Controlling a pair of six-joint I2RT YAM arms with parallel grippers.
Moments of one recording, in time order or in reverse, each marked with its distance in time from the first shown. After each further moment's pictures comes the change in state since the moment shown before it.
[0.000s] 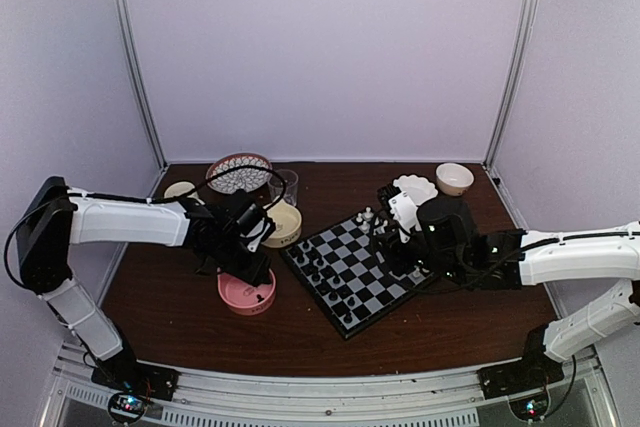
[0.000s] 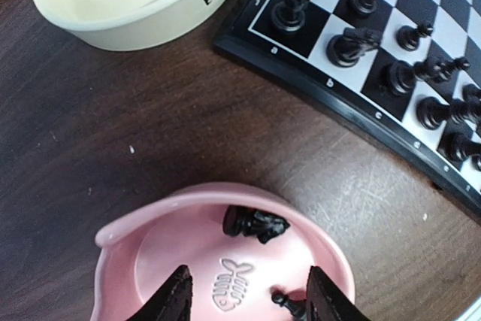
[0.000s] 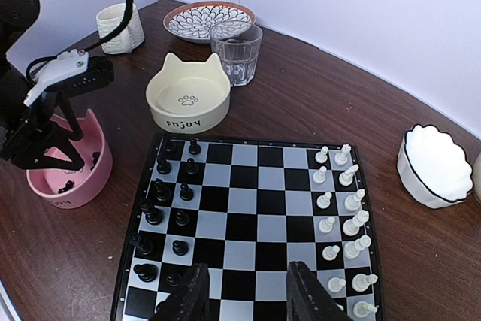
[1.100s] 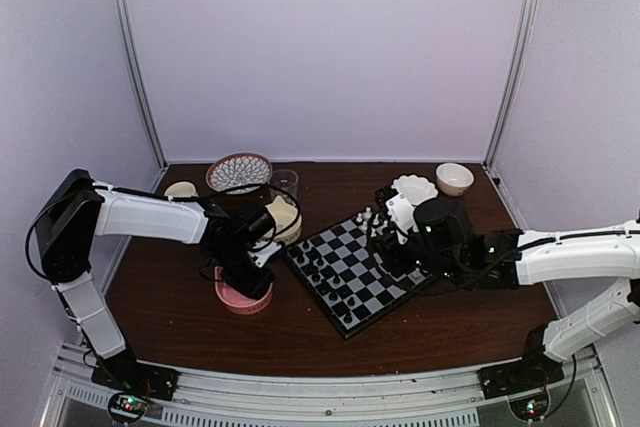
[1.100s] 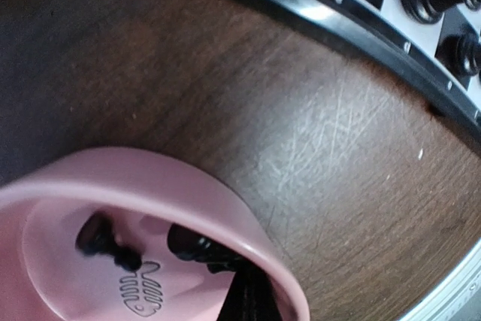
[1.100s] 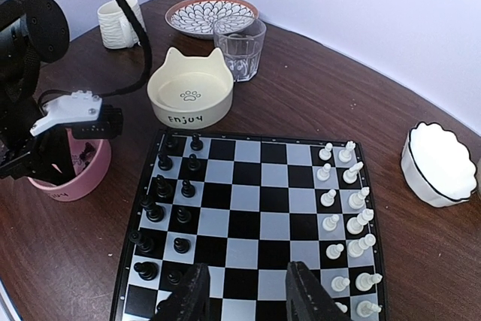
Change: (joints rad) left arm 0.000 0.137 0.060 -0.121 0.225 0.106; right arm 0.000 0.020 0.006 -0.003 -0.008 0.000
